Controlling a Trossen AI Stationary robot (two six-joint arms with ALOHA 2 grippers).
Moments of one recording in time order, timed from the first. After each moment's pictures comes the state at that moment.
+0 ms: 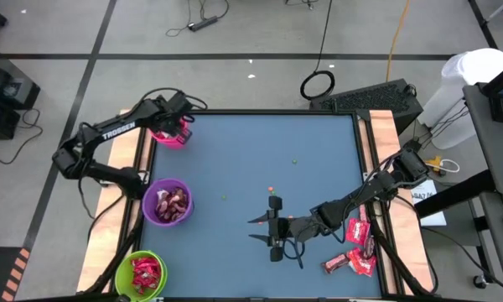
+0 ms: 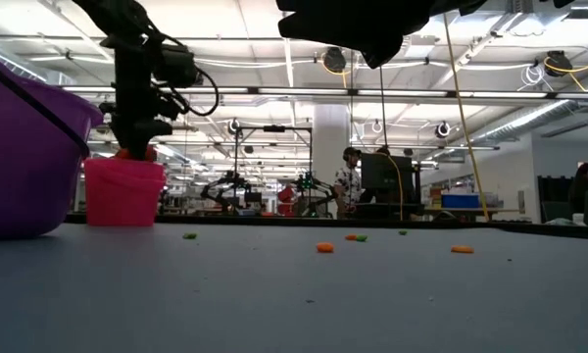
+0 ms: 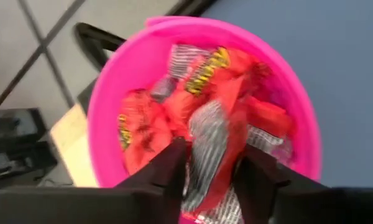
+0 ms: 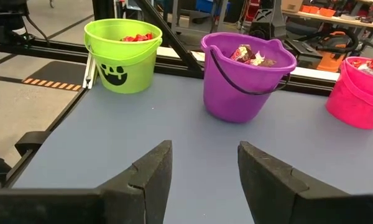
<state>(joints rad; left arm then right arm) 0.79 1.32 0.98 -0.97 -0.40 -0.09 0.48 1.74 0.95 0.49 0.47 0.07</state>
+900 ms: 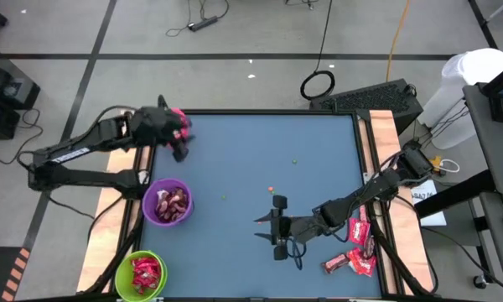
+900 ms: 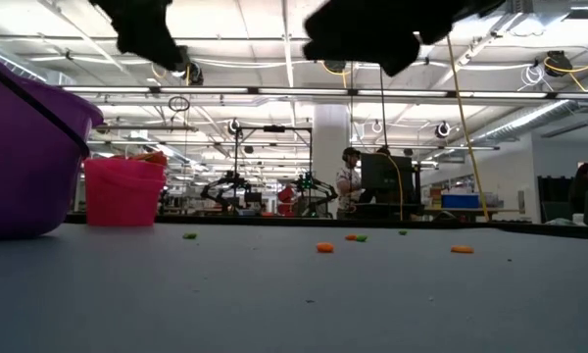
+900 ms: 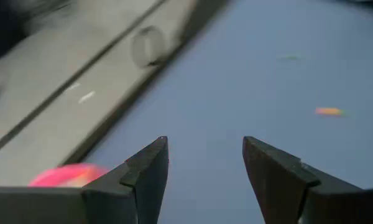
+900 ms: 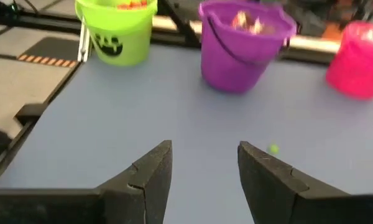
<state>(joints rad) 0.36 0.91 1.07 -0.85 -0.21 -0.11 0.49 1.70 0.95 0.33 0.47 0.13</state>
